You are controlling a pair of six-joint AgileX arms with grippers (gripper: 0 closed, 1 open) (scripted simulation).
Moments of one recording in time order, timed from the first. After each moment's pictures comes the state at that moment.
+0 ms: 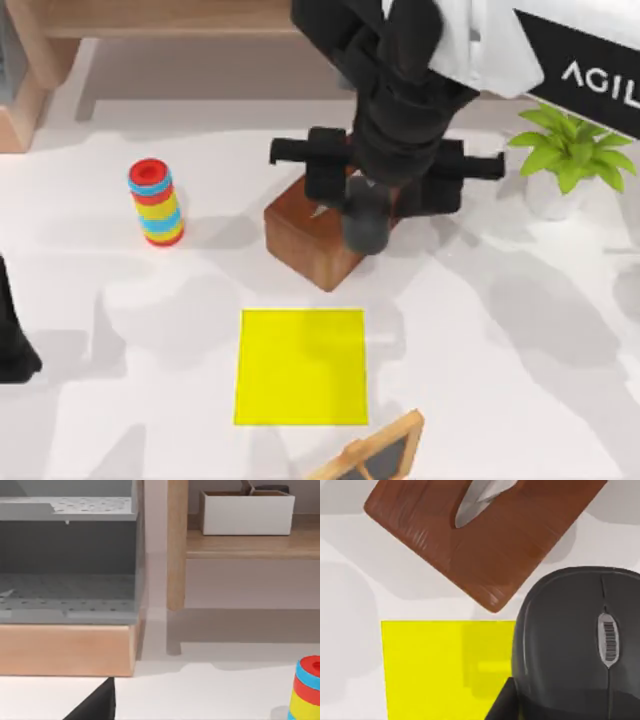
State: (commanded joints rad) left arm 0.00 0.00 0.00 0.00 0.00 0.00; right arm 0.72 2.05 1.84 -1.13 0.08 0.76
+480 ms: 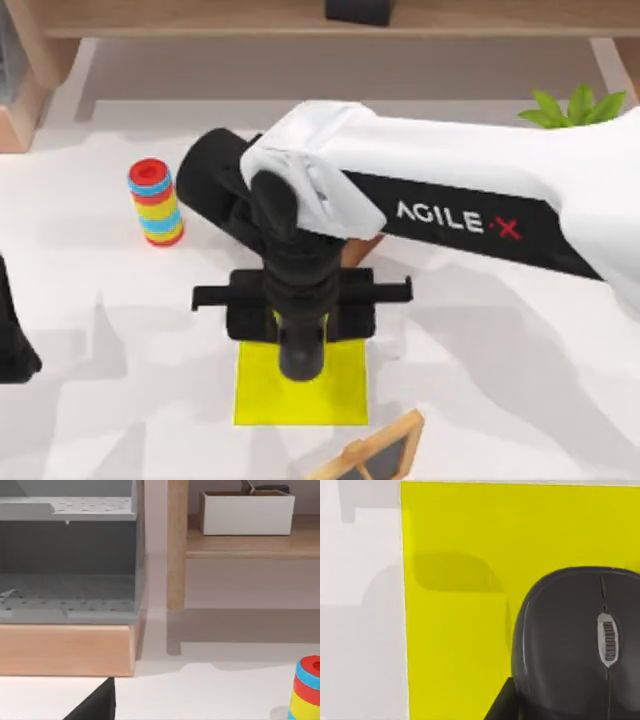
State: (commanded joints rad) left arm 0.00 0.00 0.00 0.00 0.00 0.00; right arm 0.91 2.22 1.77 -1.05 0.08 0.90
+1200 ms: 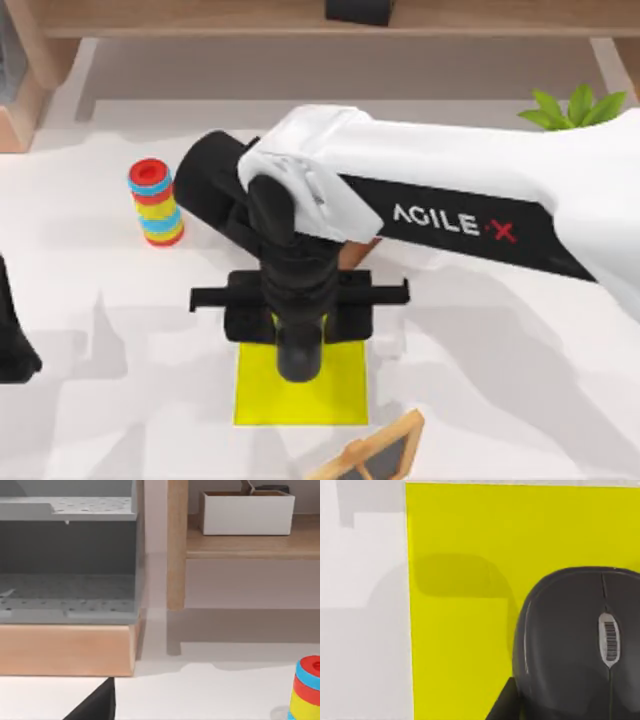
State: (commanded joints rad) left arm 0.00 0.00 0.00 0.00 0.00 0.00; right arm 0.91 2.22 1.77 -1.04 0.08 0.91
